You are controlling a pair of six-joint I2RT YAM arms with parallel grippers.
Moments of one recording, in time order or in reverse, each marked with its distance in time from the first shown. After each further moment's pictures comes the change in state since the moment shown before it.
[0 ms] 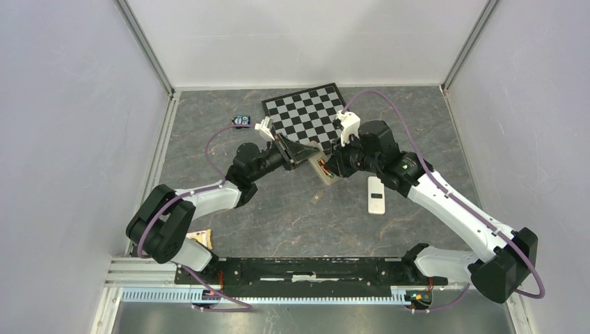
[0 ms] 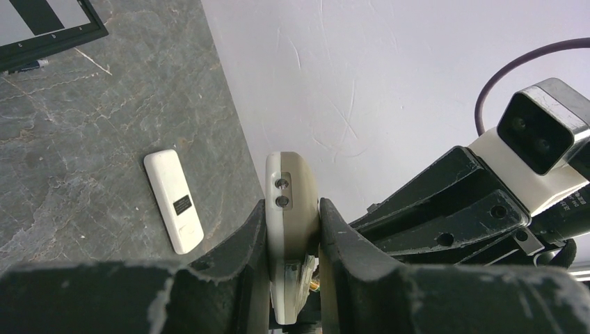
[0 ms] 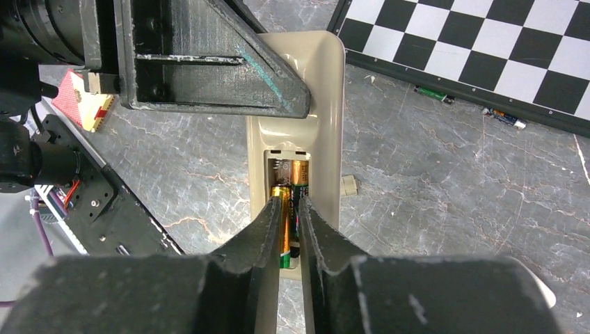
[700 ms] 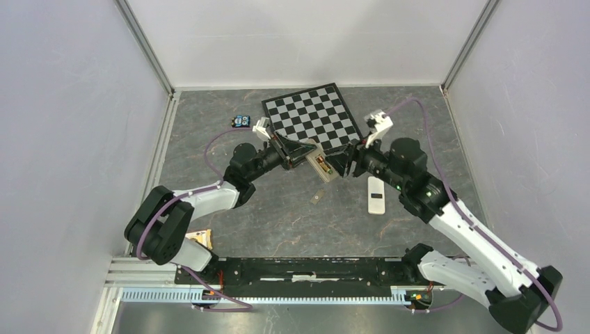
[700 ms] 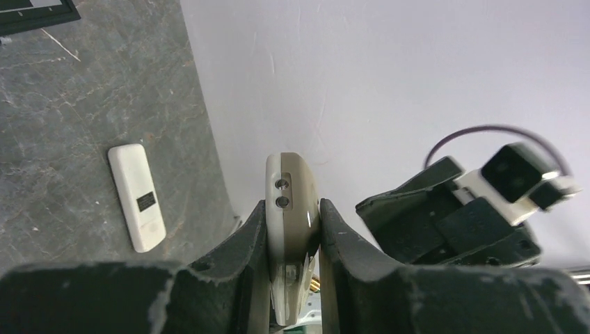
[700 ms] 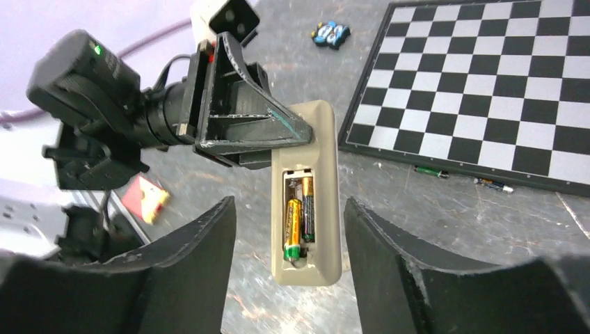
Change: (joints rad) left arm 0.016 -0.012 -0.010 0.024 0.000 -0.118; right arm -0.005 -0.216 -0.139 0.255 0.050 0.133
